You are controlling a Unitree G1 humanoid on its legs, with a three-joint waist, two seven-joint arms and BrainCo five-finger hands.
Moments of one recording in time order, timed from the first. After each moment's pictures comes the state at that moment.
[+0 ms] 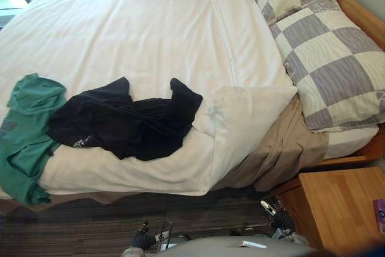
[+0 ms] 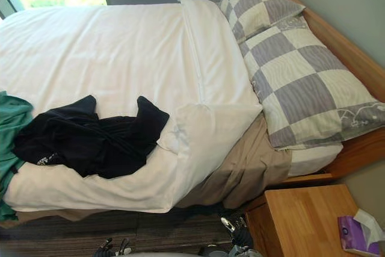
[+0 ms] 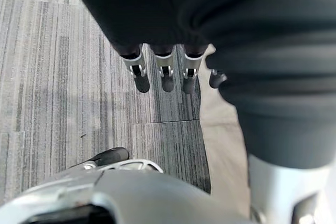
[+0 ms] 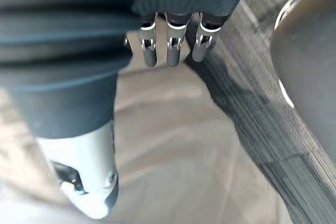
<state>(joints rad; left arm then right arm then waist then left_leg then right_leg) 0.21 0.13 0.08 1.06 0.06 -0.19 0.05 0.11 0.00 -0.25 1.10 0.48 -0.29 0.20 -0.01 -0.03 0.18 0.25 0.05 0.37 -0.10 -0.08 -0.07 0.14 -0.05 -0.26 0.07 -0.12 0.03</state>
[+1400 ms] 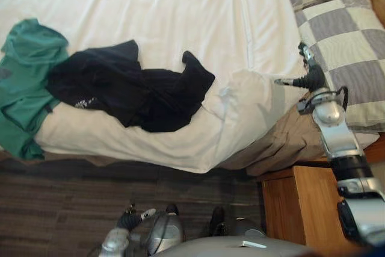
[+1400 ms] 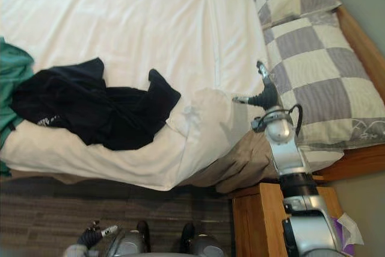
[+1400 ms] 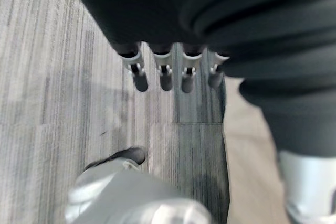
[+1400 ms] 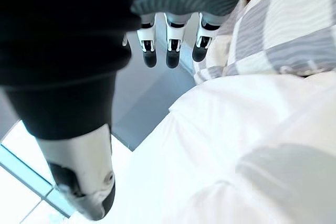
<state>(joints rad) 0.12 0.29 0.10 0.85 0.01 -0.01 -0.01 -0.58 -0.50 0.05 0.34 -0.12 -0.02 -0.08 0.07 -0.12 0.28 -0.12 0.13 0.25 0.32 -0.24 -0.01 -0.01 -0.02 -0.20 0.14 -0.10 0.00</state>
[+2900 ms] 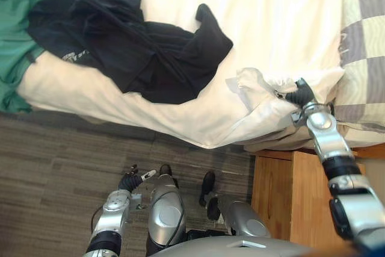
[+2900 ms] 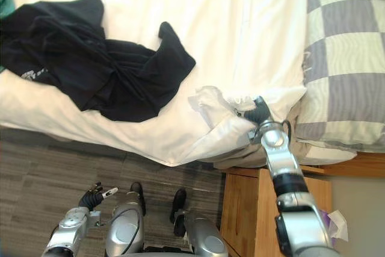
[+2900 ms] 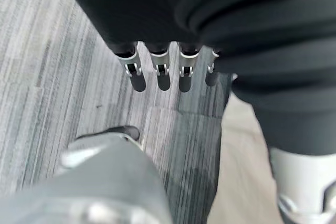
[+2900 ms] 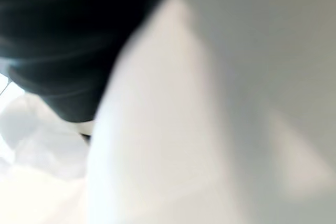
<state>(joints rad) 0.09 0.25 0.15 0.65 -0.05 0.13 -0.01 -0.29 -0.35 -0.06 0.40 -0.06 -0.01 -0.01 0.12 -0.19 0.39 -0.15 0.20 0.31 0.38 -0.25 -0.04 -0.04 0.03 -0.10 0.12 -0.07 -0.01</state>
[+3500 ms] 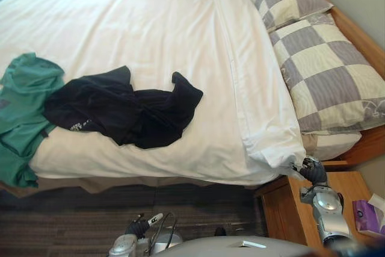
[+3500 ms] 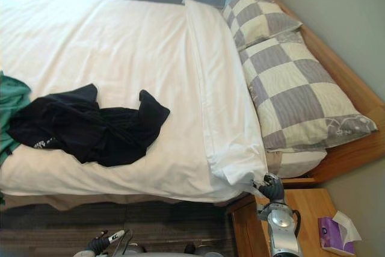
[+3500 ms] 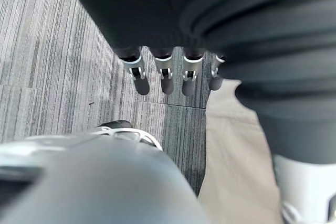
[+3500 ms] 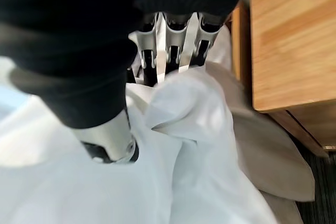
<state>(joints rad) 0.25 0.16 0.14 0.81 -0.05 0.11 -0.06 0.11 -0.17 -0.28 0.60 -0.06 -0.10 -0.11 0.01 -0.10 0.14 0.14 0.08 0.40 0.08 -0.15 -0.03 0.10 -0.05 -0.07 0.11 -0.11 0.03</state>
